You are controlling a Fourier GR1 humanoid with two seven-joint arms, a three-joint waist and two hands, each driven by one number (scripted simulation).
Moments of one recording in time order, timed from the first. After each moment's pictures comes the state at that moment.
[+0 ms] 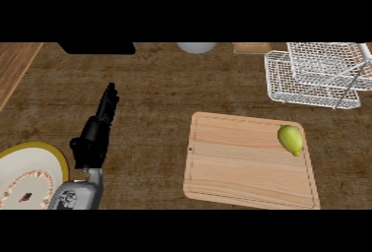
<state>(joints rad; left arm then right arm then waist) -0.15 0.03 -0.07 -1.53 -0.16 0.15 0.03 -1.05 -0.42 -0.36 -1.07 1.32 0.40 0.49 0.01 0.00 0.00</state>
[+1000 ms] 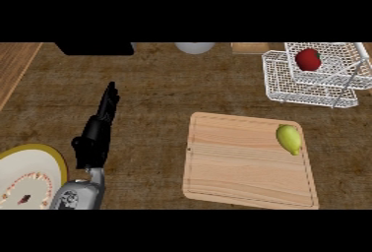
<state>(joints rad) -0.15 0.02 -0.08 -1.55 -0.18 0.18 0.05 -1.07 -0.48 -0.68 -0.87 1.02 0.03 0.46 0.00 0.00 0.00</state>
